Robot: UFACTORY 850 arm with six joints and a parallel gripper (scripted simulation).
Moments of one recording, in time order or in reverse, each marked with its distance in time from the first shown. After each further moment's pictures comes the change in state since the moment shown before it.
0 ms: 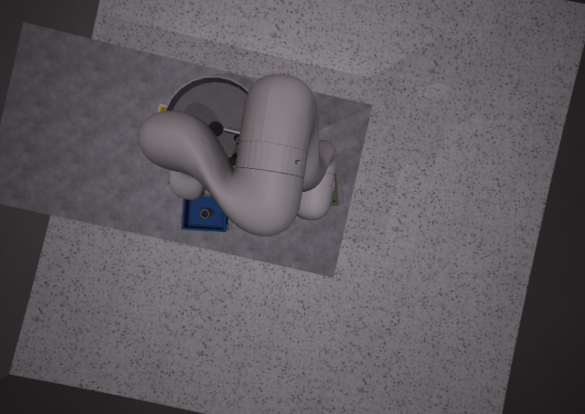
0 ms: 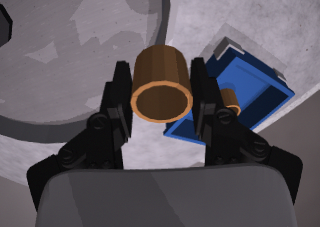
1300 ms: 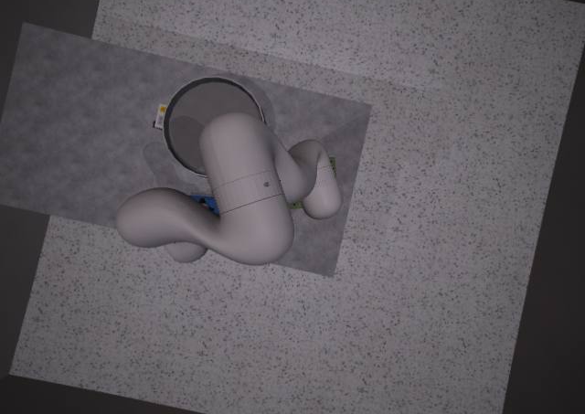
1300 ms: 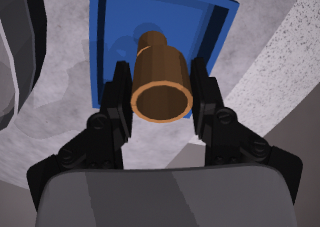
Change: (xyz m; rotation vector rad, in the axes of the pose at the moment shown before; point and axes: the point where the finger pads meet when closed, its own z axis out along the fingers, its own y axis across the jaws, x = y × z) arm -0.120 0.136 0.003 0.013 0.012 0.285
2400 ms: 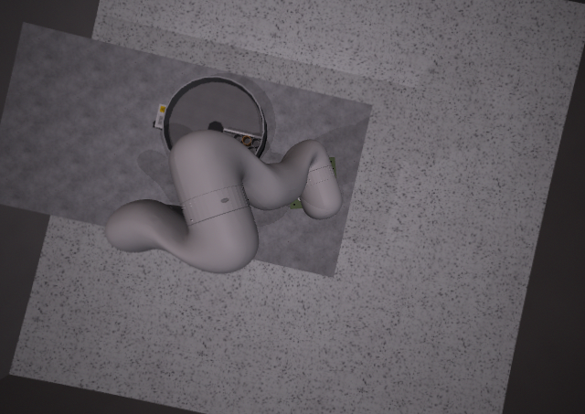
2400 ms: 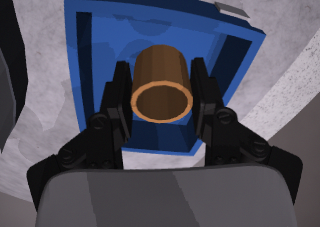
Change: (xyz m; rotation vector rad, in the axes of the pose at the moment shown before) arm 0.000 0.001 0.065 0.002 0.000 0.001
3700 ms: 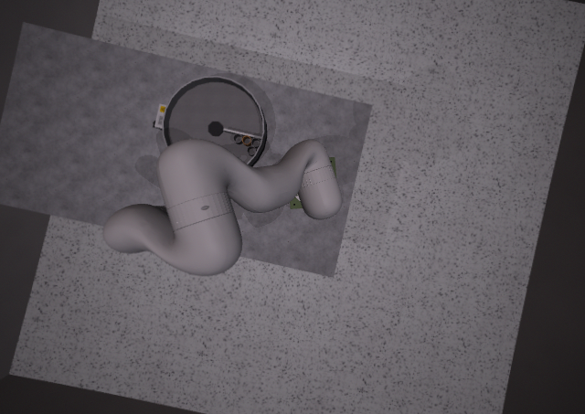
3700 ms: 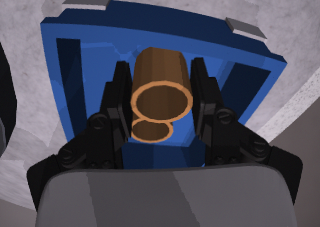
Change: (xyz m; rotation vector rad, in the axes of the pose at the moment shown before) arm 0.000 0.000 0.036 -0.002 0.001 0.000
